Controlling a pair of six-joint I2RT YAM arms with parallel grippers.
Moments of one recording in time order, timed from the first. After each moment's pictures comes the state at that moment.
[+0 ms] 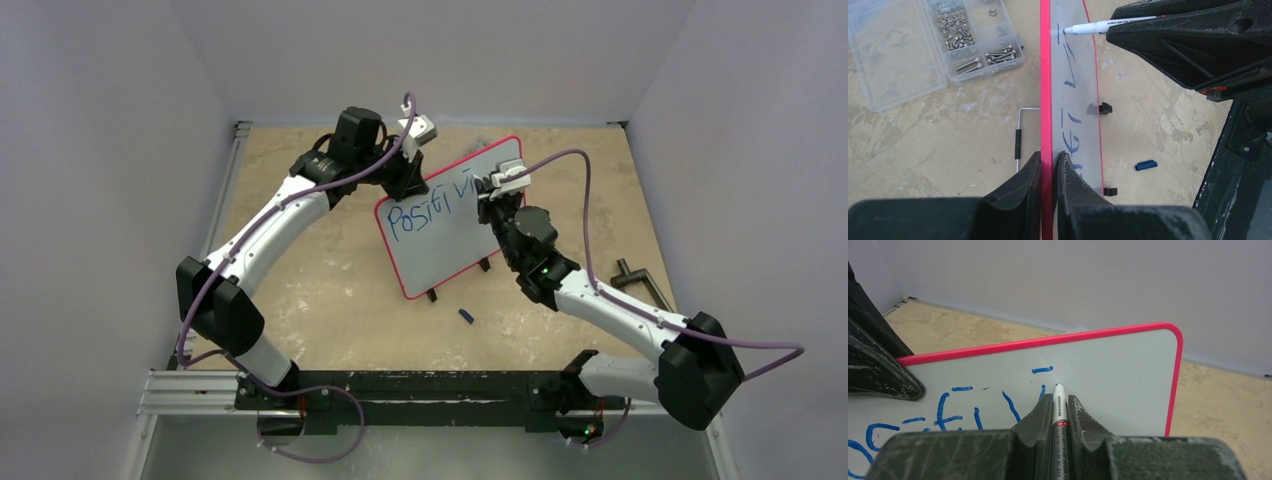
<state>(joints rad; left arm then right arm) -0.53 1.61 1.57 -0.57 0.49 0.19 0.69 1.19 0.72 0.54 0.43 -0.06</state>
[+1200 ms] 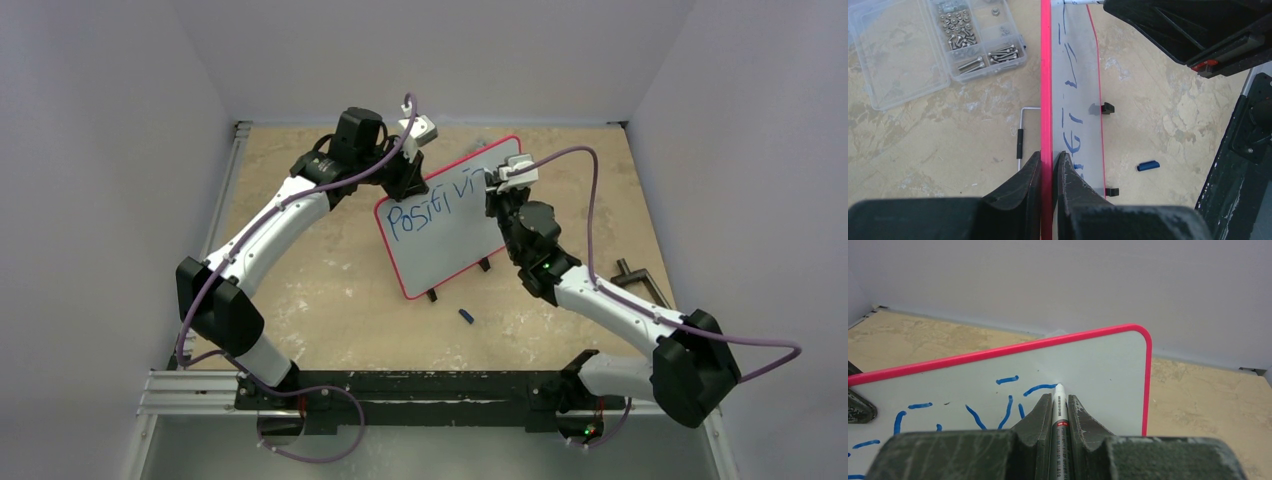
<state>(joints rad) -0.53 1.61 1.57 -0.57 0.47 0.19 0.64 1.21 0.72 0.58 0.45 -0.07</state>
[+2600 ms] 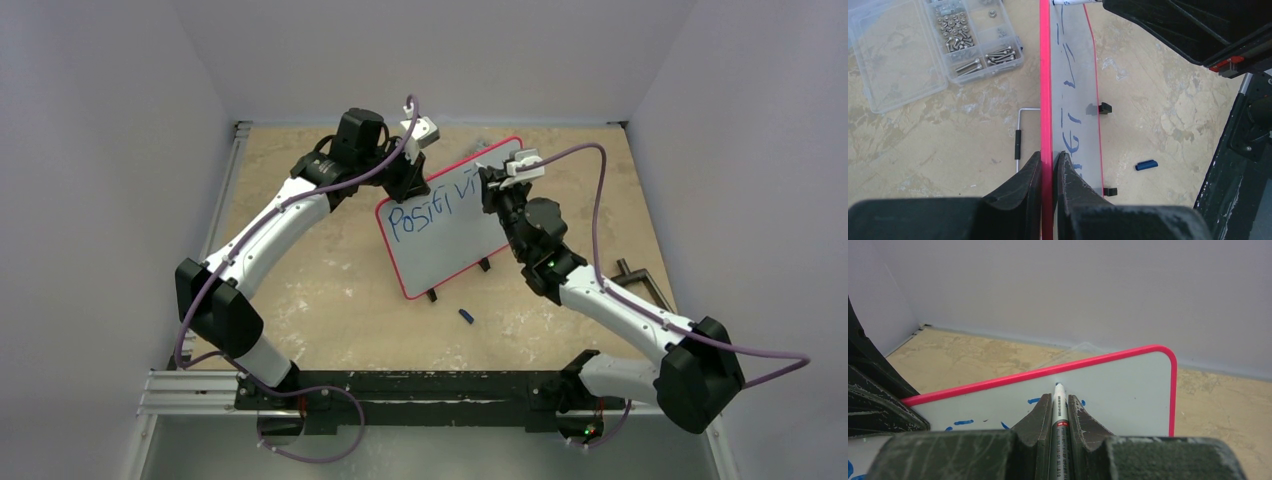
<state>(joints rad) -0.54 1.60 1.57 -0.57 0.47 0.19 0.64 1.18 0.76 0.53 0.38 0.02</state>
